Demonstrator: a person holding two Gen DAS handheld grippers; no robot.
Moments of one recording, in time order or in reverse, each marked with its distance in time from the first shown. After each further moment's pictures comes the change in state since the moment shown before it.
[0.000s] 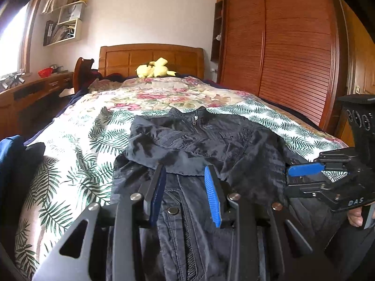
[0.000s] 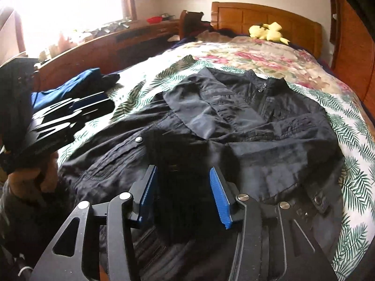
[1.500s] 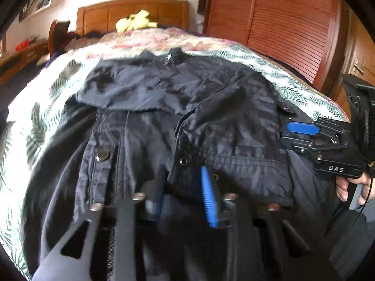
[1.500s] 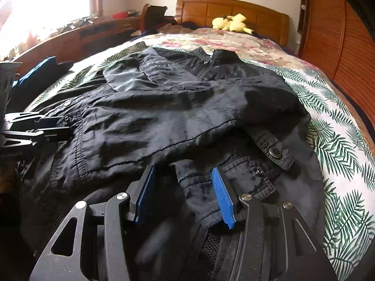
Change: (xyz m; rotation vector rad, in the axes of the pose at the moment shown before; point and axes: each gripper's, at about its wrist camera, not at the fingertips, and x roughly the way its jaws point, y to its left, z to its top) left arm 0.059 -0.060 -0.052 0.033 0.282 -0.078; right arm 0.017 -0.082 -0.074 0.059 0.010 -0.205
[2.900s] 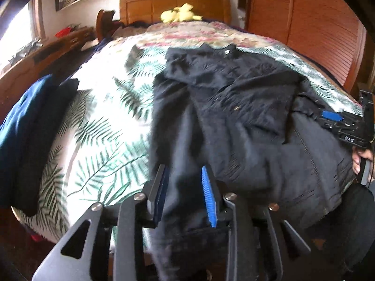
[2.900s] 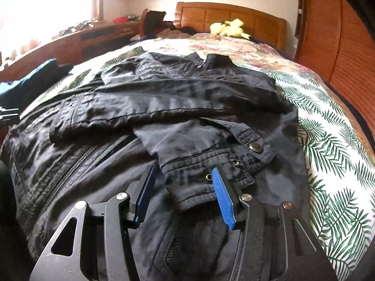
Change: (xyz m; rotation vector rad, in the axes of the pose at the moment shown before) left arm -0.095 0.077 -0.047 -0.116 0.088 0.240; right arm -0.016 -0.014 -0.012 -0.015 -0.028 -0.012
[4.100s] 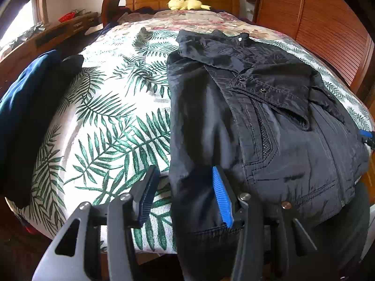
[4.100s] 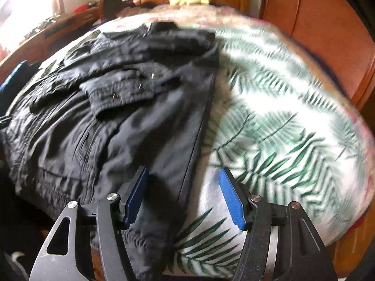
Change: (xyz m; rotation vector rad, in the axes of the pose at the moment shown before) left arm 0.026 0.028 -0.015 -0.044 0.063 -0.003; right arm -0.063 -0.092 -0.066 0.185 0.199 -0.091
